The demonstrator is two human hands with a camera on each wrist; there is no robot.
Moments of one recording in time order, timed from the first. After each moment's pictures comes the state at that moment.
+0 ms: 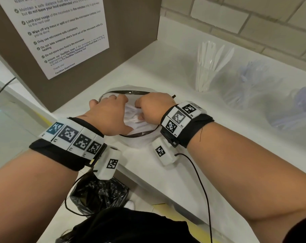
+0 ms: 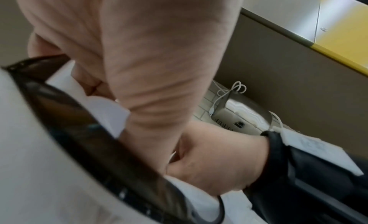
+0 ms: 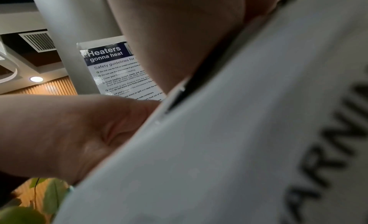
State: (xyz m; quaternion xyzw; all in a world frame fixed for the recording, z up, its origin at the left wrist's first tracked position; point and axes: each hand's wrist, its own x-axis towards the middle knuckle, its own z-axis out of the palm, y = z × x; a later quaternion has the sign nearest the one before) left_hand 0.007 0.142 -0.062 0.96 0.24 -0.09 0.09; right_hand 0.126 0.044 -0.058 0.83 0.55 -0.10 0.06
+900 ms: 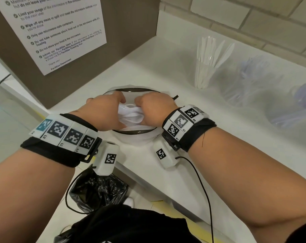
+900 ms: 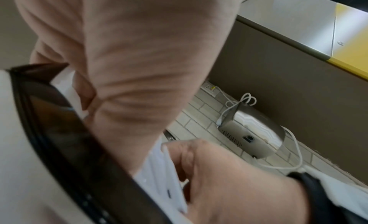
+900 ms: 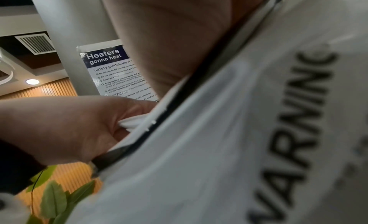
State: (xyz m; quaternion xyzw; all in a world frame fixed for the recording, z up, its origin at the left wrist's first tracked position) left_hand 0.006 0.150 -0.064 0.95 0.24 -0.08 0.15; right_hand 0.122 0.031 -0.070 0.81 0.58 -0.04 0.01
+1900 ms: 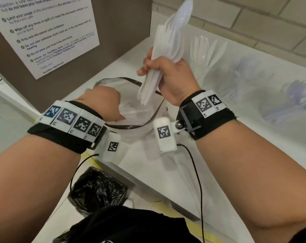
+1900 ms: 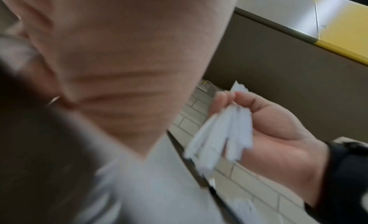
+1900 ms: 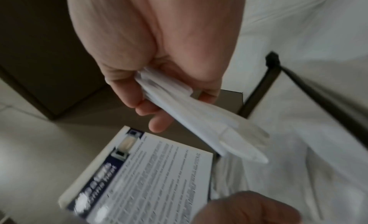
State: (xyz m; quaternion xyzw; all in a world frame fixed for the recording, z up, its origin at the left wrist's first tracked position) left_hand 0.034 0.139 -0.031 0.94 0.27 -0.21 0.03; right_hand 0.142 0.014 -0.010 0.52 0.26 -0.31 -0.75
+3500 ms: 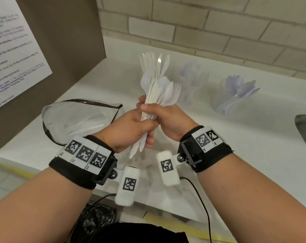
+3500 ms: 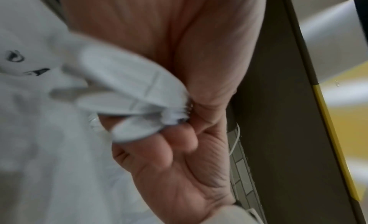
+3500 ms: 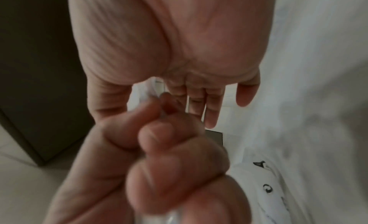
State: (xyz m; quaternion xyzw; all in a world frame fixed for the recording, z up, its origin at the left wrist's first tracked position) left_hand 0.056 0.010 -0.025 0.76 0.04 -0.06 0.65; right_hand 0.129 -0.106 -0.024 0.64 0.21 -0.29 -0.68
